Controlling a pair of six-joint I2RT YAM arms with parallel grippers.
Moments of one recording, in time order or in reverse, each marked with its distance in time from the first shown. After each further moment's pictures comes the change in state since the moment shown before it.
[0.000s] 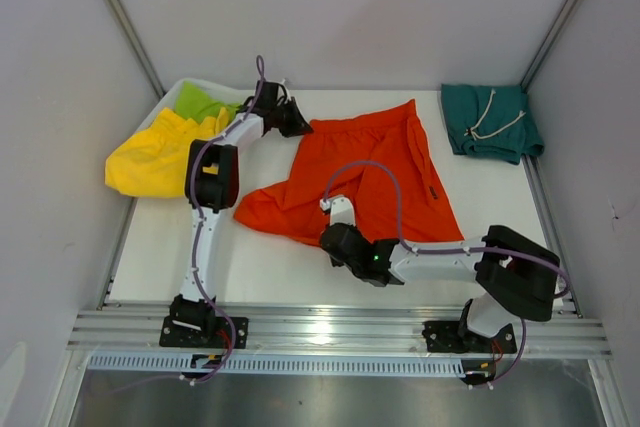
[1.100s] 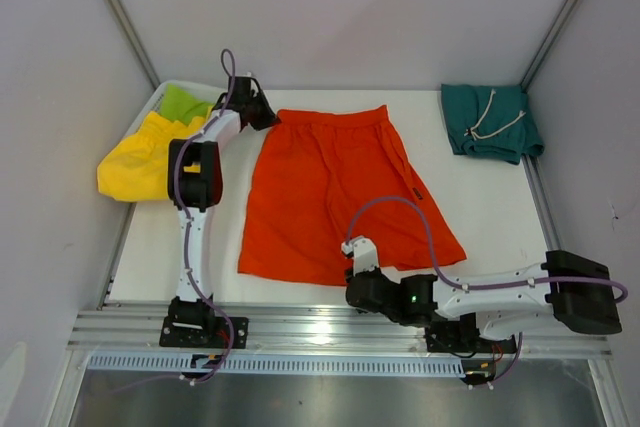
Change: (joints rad) left arm 0.116 -0.061 -0.052 0.018 -0.186 0.004; right arm 0.277 -0.369 -0.231 -0.280 0.017 0.252
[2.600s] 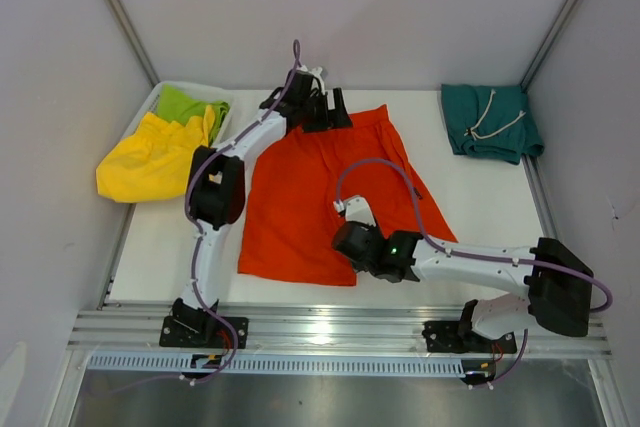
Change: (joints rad) left arm -0.319 -0.212 -0.060 -0.092 0.027 0.097; right arm -0.270 0.161 0.310 -0.272 -0.003 -0.232
